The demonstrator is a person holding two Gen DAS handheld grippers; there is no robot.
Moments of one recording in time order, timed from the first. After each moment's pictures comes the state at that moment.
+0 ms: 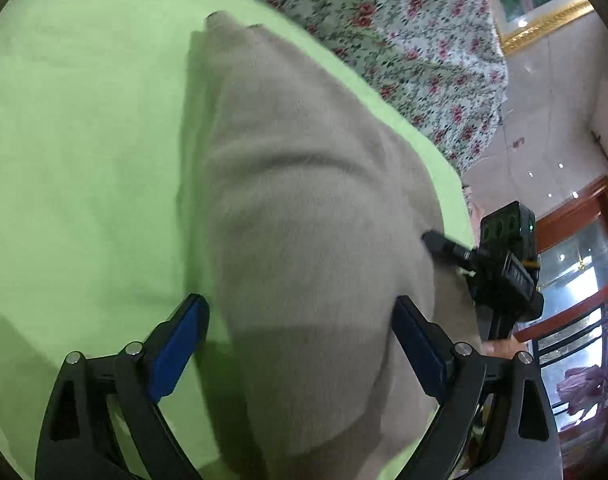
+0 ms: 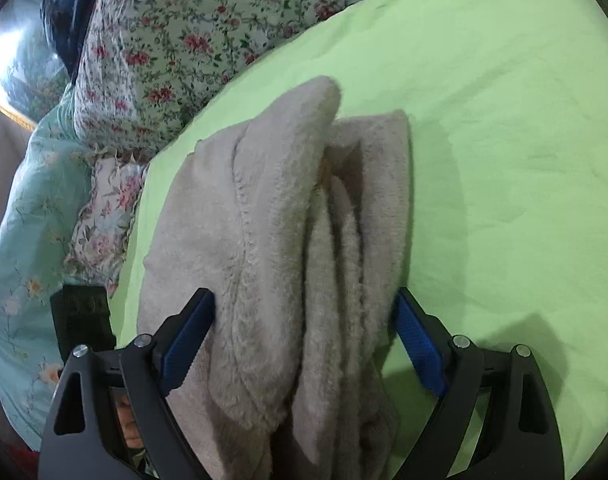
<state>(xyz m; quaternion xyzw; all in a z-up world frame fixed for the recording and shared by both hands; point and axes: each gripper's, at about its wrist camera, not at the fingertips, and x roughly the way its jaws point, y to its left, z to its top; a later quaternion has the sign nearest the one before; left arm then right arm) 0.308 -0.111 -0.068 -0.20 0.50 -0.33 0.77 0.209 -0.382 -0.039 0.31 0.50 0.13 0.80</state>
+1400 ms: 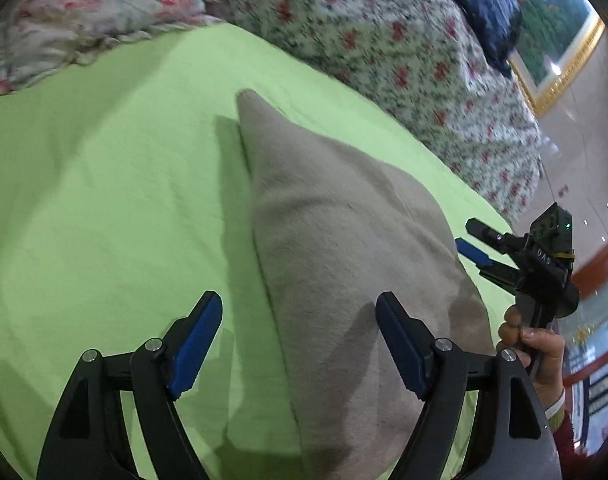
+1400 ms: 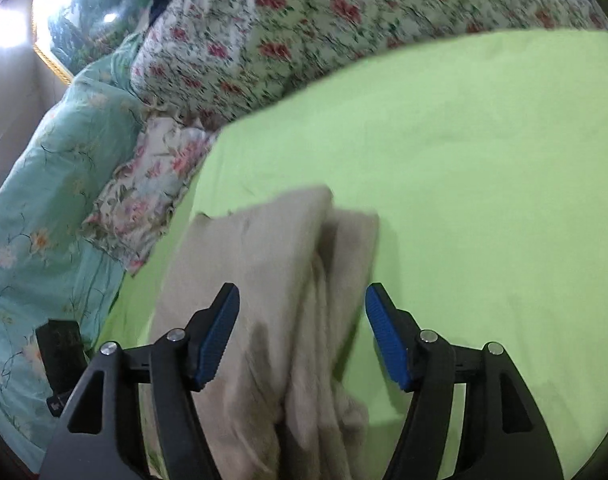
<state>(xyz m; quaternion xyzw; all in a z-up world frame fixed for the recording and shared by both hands) 0.162 0.121 -0.020 -0.20 0.43 -0.17 0.86 0.187 -0.203 0.018 0.27 0.44 0.17 0.84</state>
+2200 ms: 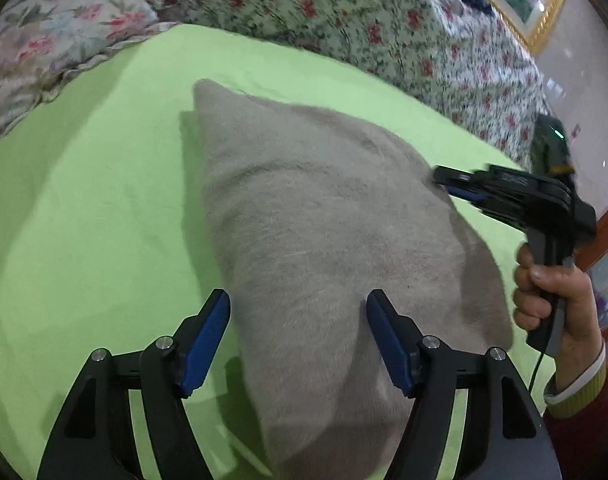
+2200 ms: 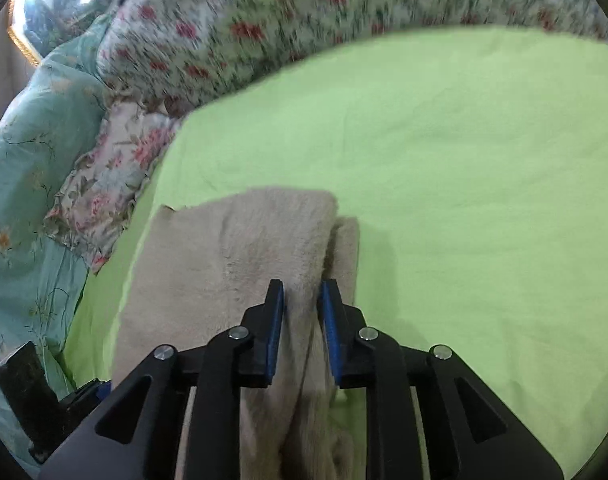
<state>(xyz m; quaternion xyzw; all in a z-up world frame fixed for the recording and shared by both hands) 0.152 0.065 -0.015 -0.10 0.45 -0.17 0.87 0.203 -0.200 0.017 0.23 0.47 0.11 0.85</state>
